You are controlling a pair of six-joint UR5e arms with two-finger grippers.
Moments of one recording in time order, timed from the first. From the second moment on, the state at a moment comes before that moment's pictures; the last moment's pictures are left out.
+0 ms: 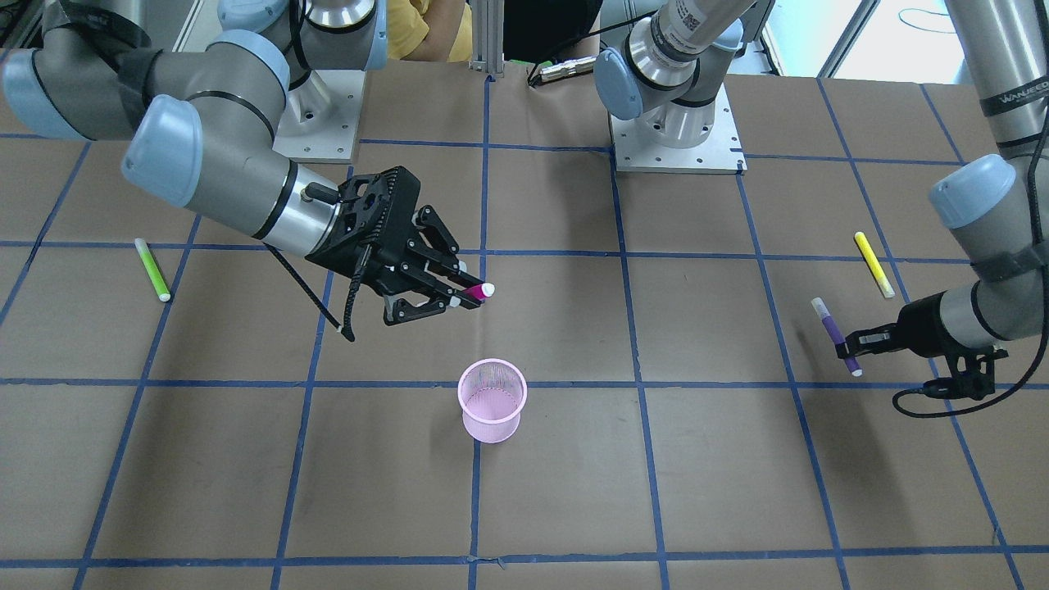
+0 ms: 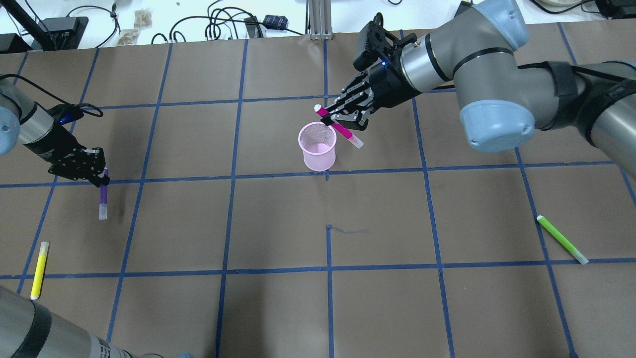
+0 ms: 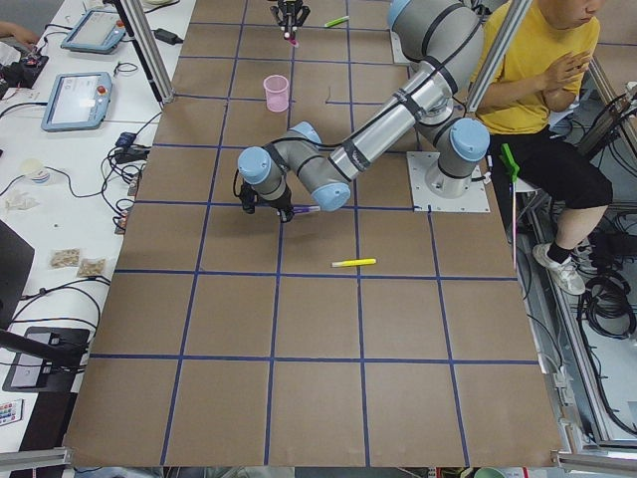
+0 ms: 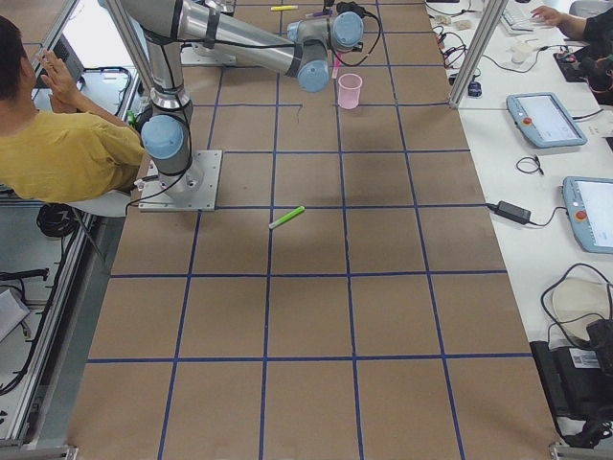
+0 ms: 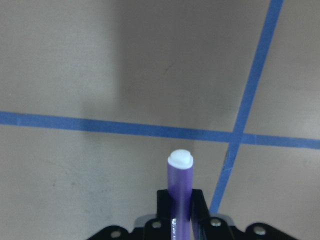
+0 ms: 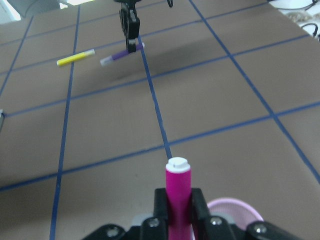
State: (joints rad) left arm -1.00 -1.98 -1.69 -1.31 1.52 0.43; right arm 1.63 -1.34 1.79 -2.18 -0.65 -1.17
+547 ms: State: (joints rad) left arm -1.03 -1.88 -1.67 -1.37 1.57 0.43; right arm 1.68 -1.14 1.78 -2.46 -0.53 -1.07
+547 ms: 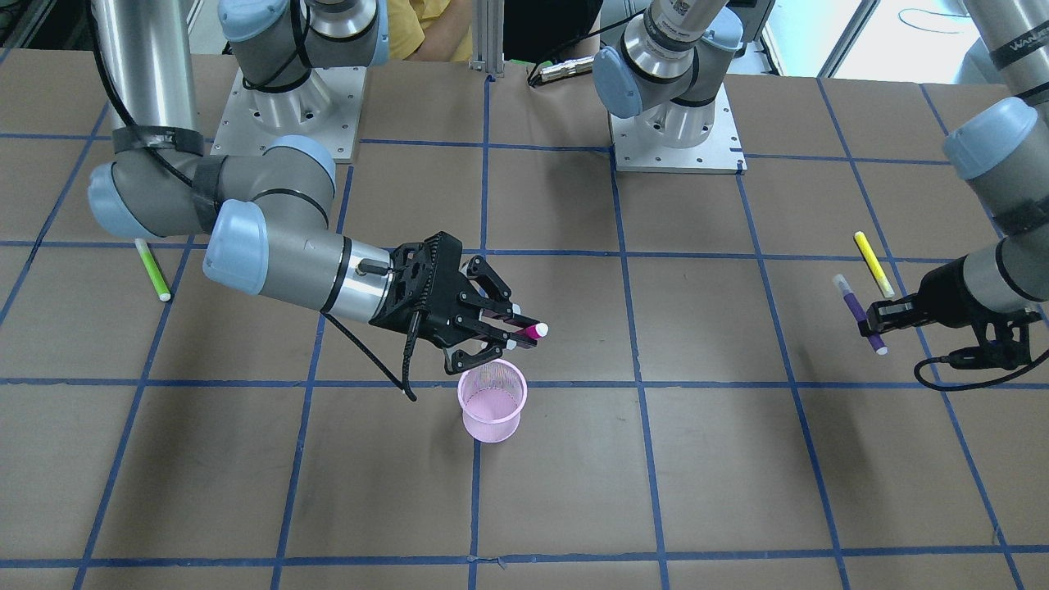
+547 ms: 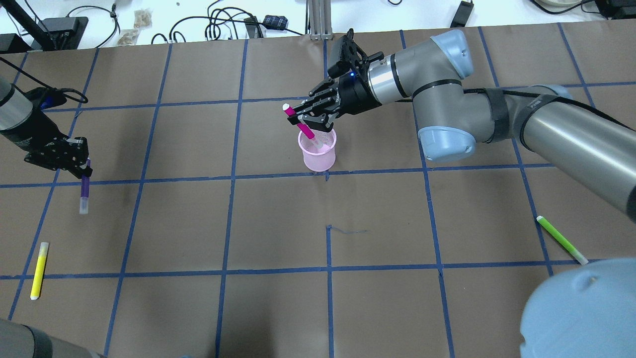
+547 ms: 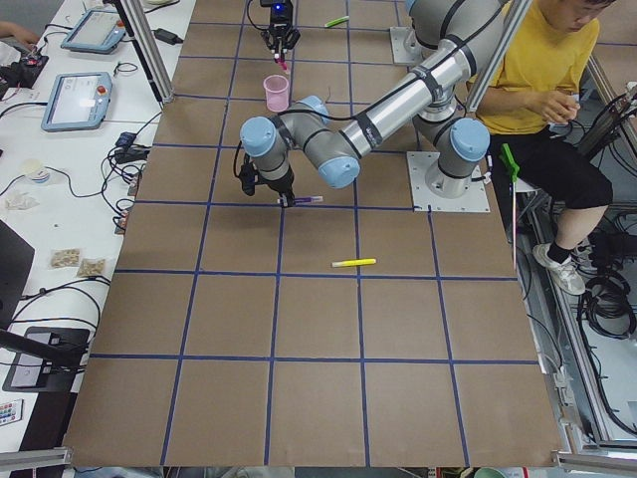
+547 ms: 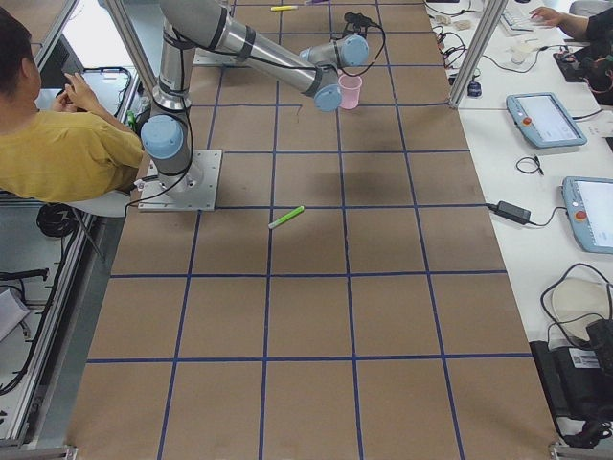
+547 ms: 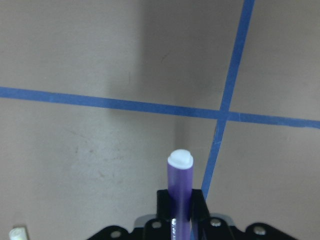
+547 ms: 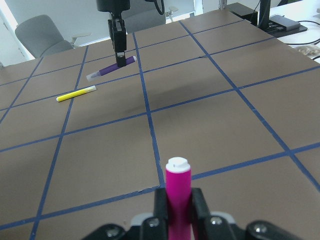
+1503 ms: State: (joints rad) left arm -1.05 -1.80 -1.55 -1.52 1.66 0.44; right arm 1.68 -1.03 1.71 -2.55 -0.57 -1.01
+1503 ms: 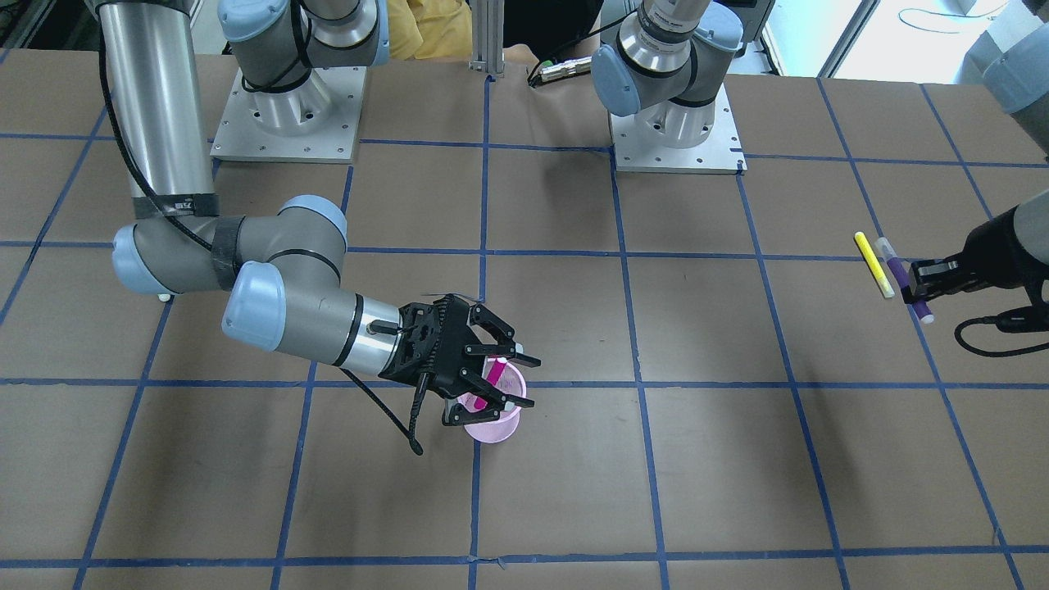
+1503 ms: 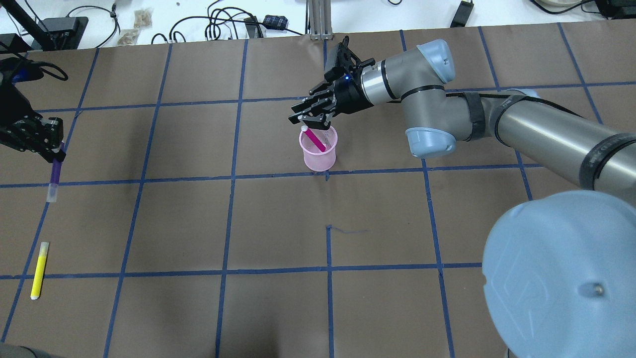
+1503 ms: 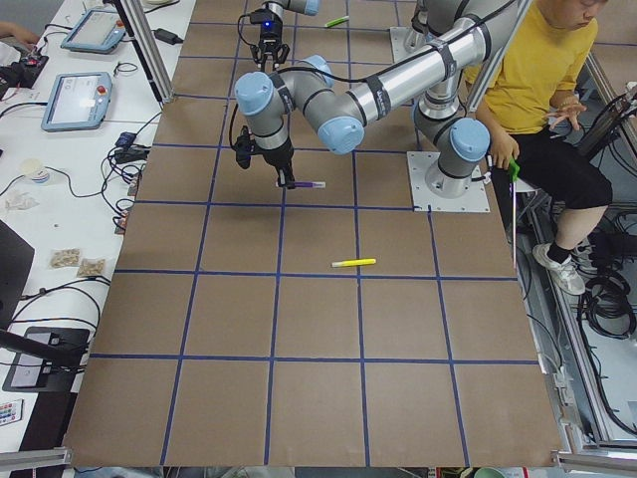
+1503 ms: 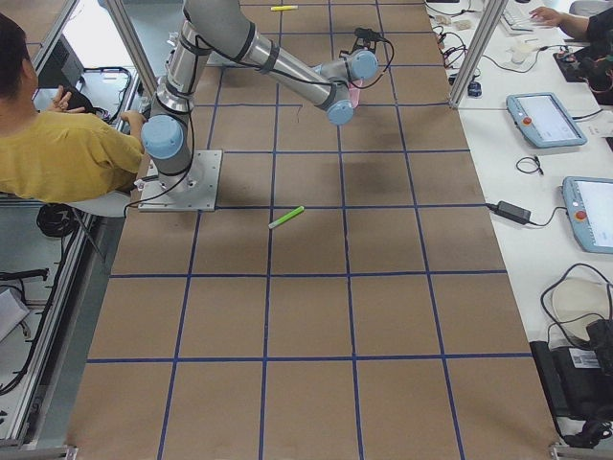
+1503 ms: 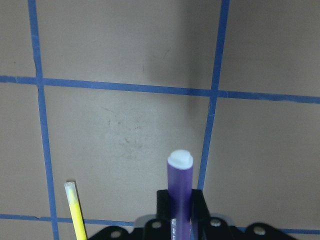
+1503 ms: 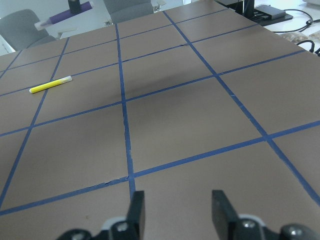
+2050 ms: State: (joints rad) left arm -1.06 -1.78 -1.55 -1.54 1.67 0.43; right arm 1.64 -1.26 1.69 -2.17 -1.17 -1.01
